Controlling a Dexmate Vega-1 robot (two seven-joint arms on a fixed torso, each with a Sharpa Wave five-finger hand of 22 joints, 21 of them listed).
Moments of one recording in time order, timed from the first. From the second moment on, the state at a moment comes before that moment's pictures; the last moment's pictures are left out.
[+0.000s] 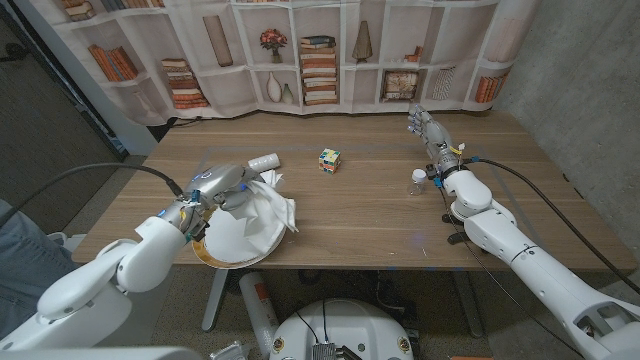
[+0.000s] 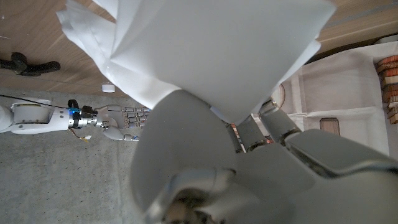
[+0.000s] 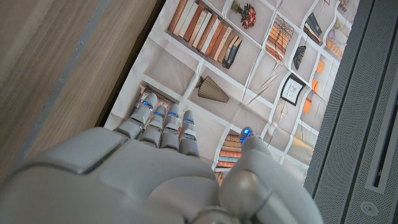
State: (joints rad) left arm 1.74 0.83 -0.19 -2.33 0.56 0.11 0.10; left_hand 1.38 0.10 0.46 -0.14 0.19 0.81 -0.01 0.49 0.28 0.69 -0.12 0.37 0.41 0.76 -0.08 0.42 0.50 0.65 -0.06 0.82 0.18; right arm -0.88 -0.56 -0.38 -1.47 0.44 0.29 -0.16; right_hand 0.14 -0.03 0.38 -0.04 0.24 0.24 0.02 0.21 0.19 0.22 0.10 0.26 0.20 0.14 0.06 0.21 0.18 0.11 -0.02 0.48 0.17
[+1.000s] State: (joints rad) left arm 1.85 0.67 -0.33 -2.36 0.64 0.07 0.05; left_hand 1.38 0.10 0.46 -0.15 0.19 0.83 -0.01 0.50 0.28 0.71 -0.13 0.37 0.42 0.77 -0.08 0.41 0.51 0.64 -0.06 0.84 0.18; right arm -0.88 -0.56 -0.39 -1.50 0.43 0.26 -0.17; right_hand 0.14 -0.03 0.38 -0.04 0.24 0.24 0.02 0.21 0.19 0.22 0.09 0.26 0.20 0.14 0.06 0.21 0.18 0.11 -0.02 0.48 0.17
